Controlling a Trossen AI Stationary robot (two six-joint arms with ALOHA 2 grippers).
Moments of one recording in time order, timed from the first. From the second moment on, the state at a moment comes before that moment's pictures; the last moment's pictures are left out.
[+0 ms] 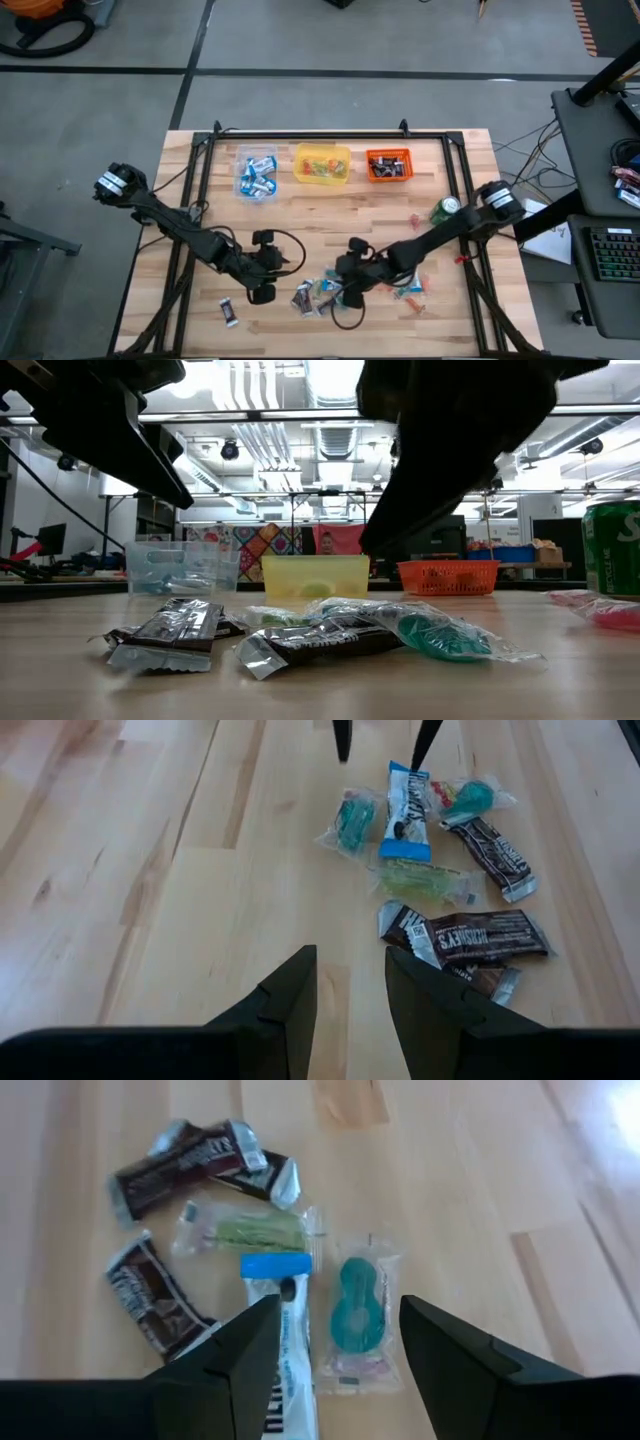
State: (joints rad) left arm -0.56 1.43 0.74 -0.15 -0.44 -0.48; right arm 0.42 1.85 1.11 -0.16 0.29 0.48
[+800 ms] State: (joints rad) left arm -0.56 1.43 0.74 -0.15 -0.47 -0.46; right arm 0.37 1.97 1.15 -0.16 0.33 0.50
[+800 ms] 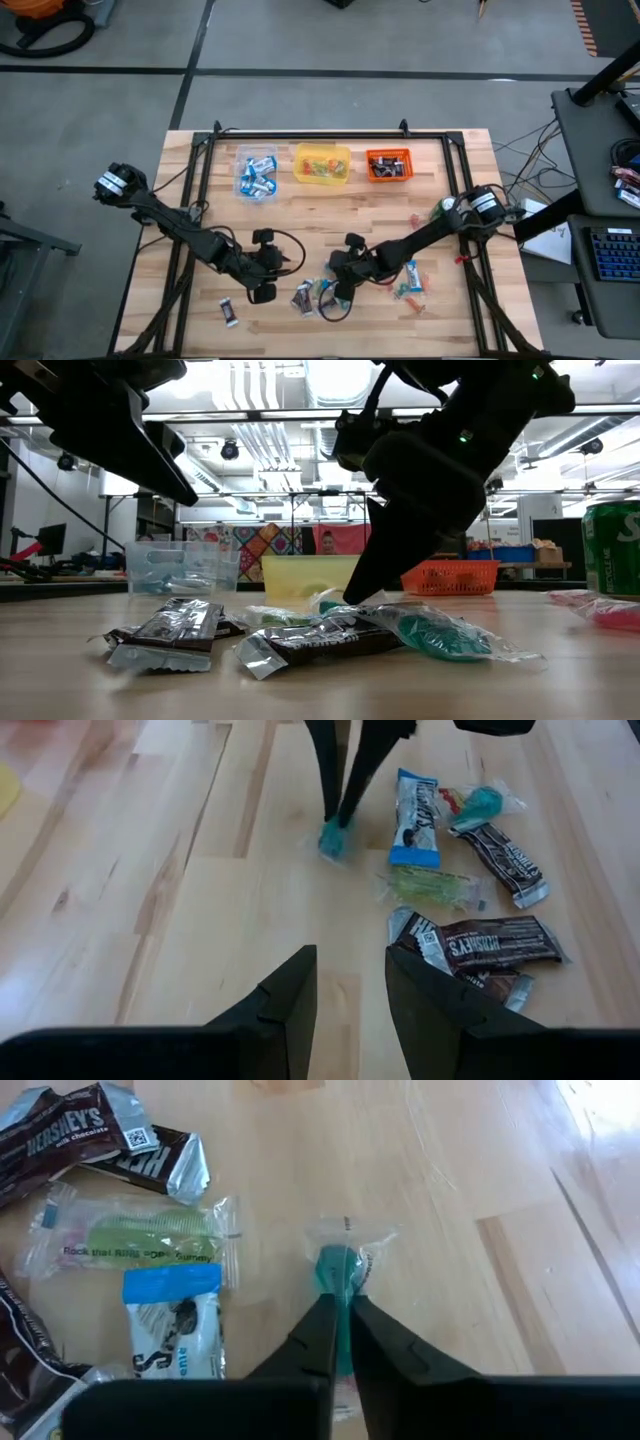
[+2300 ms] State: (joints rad) left arm -0.83 1.42 0.92 -0.73 -0.09 -1.53; right arm -0.37 1.81 1.25 -0.20 0.16 0.09
